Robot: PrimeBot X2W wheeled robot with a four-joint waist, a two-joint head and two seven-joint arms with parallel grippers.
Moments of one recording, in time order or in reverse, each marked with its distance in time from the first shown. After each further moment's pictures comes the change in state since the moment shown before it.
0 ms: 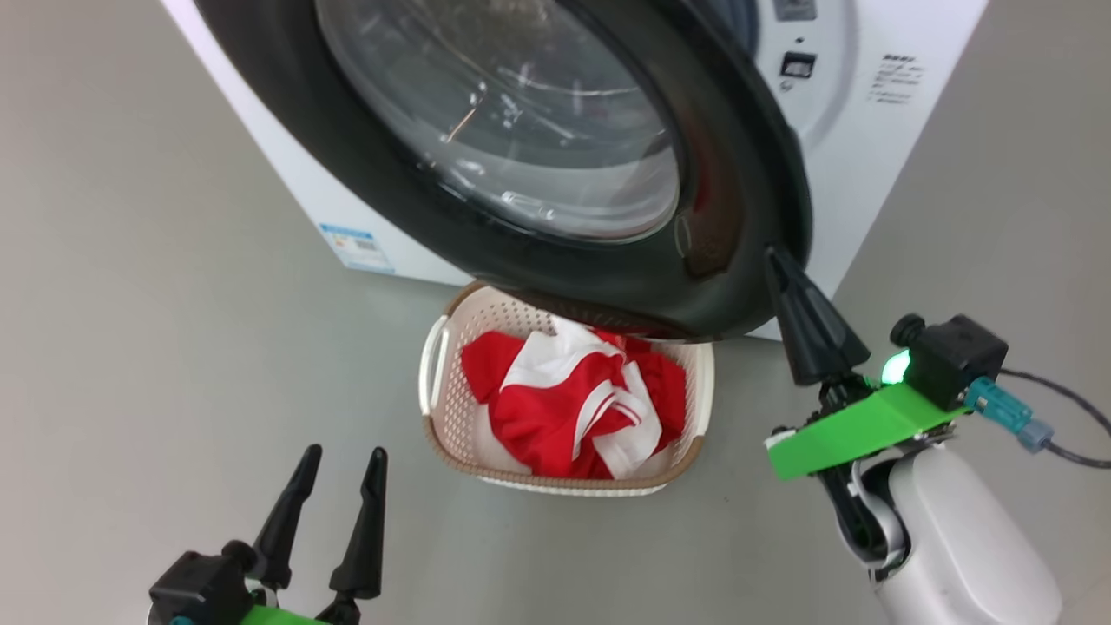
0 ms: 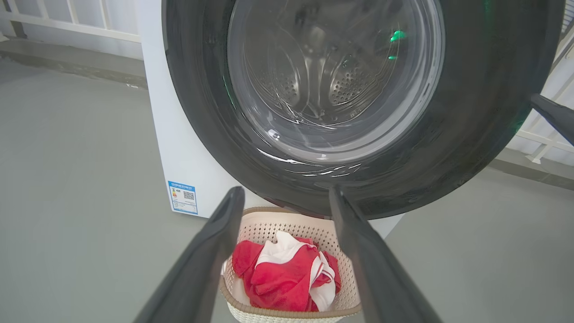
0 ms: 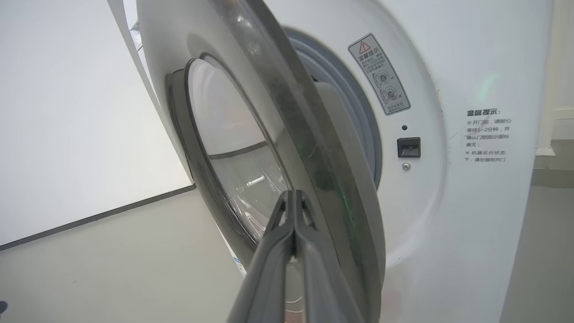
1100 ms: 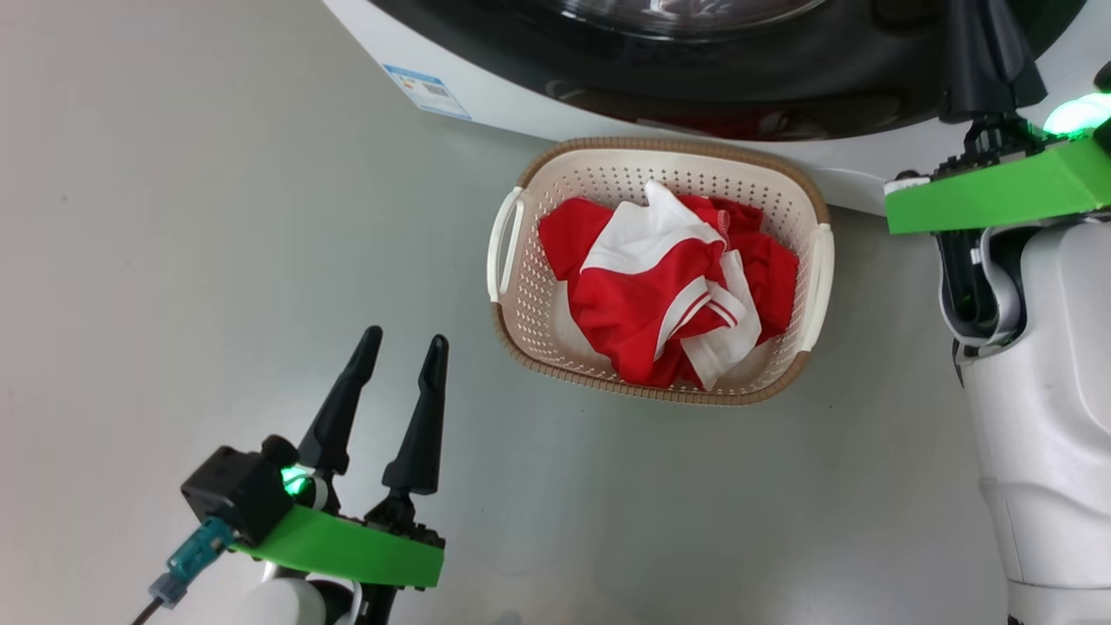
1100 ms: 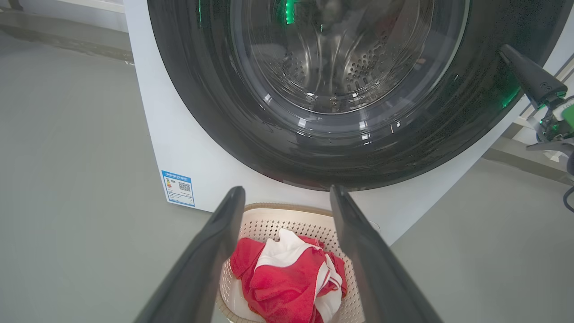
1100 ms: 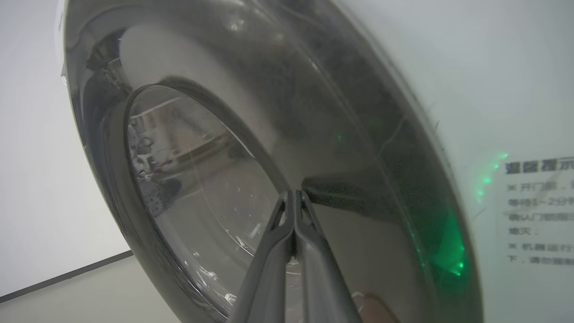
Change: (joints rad) left arm -0.204 -0.039 -0.102 -0.015 -0.075 0.000 0.000; right arm -0.373 -0.003 -0.230 0.031 -0.106 0.010 0.000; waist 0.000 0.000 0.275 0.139
